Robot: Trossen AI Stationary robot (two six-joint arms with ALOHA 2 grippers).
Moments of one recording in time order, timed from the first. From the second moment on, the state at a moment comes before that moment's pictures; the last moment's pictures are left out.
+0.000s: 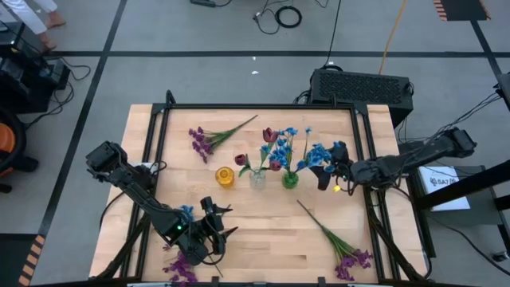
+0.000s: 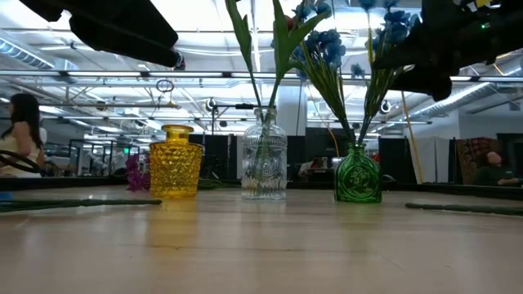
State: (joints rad) left arm -0.75 1.66 1.00 -0.23 -0.89 -0.64; right arm 0.29 0.73 0.32 0.14 0.76 0.47
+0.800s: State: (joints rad) left arm -0.75 1.66 1.00 -0.22 -0.89 -0.64; right arm 0.30 0.71 0.44 -0.40 0.56 0.64
